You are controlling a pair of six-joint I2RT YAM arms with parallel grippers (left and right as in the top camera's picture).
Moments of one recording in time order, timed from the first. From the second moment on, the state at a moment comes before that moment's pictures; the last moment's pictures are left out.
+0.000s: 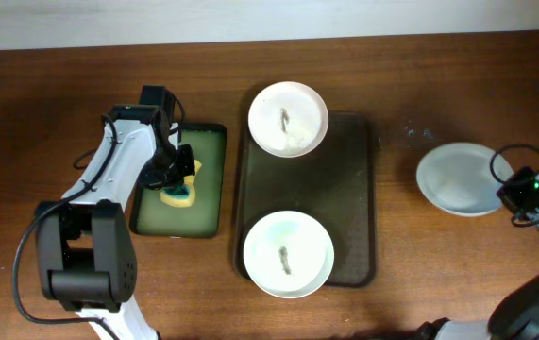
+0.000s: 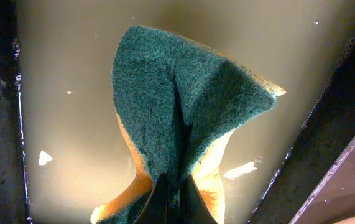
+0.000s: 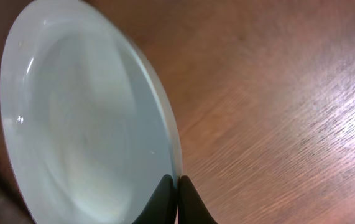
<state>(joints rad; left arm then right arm) -0.09 1.94 1.45 -1.06 0.05 -0.25 -0.71 1.62 1.18 -0.90 -0.17 0.19</state>
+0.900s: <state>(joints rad) -0.08 1.94 1.45 -1.05 0.07 -0.25 0.42 1.59 0.79 -0.78 -0.30 0.13</state>
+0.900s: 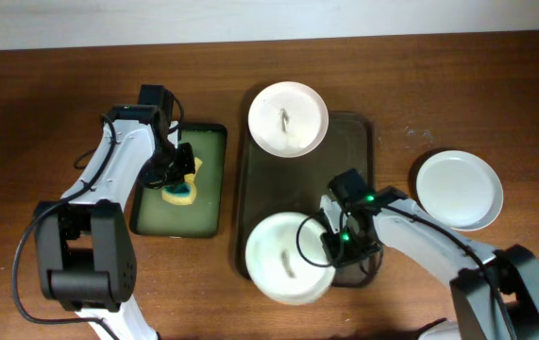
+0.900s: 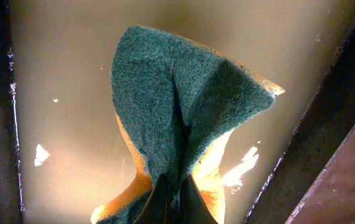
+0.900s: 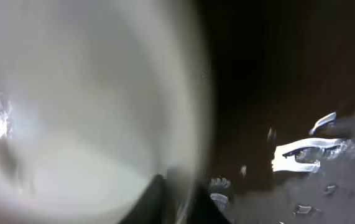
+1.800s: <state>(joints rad) -0.08 1.94 1.45 -1.04 0.07 -0.25 0.13 1.72 0.98 -0.68 -0.25 -0.03</state>
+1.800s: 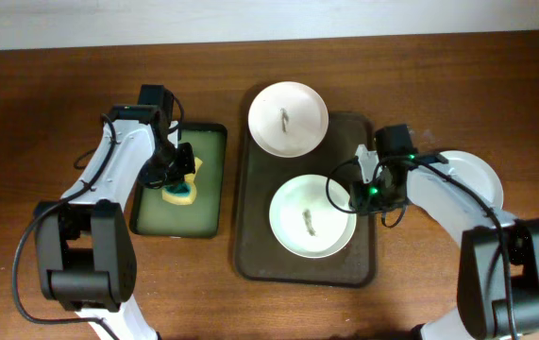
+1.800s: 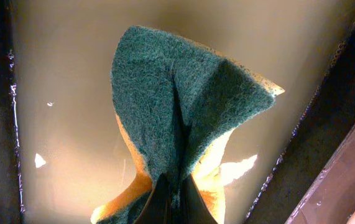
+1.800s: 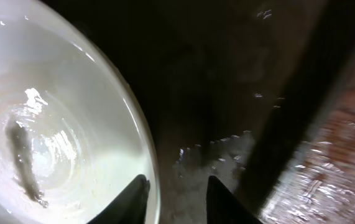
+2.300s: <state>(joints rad) -0.13 1.92 1.24 -0.70 -0.05 -0.25 0.13 1.74 0.98 -0.63 -0.23 0.24</state>
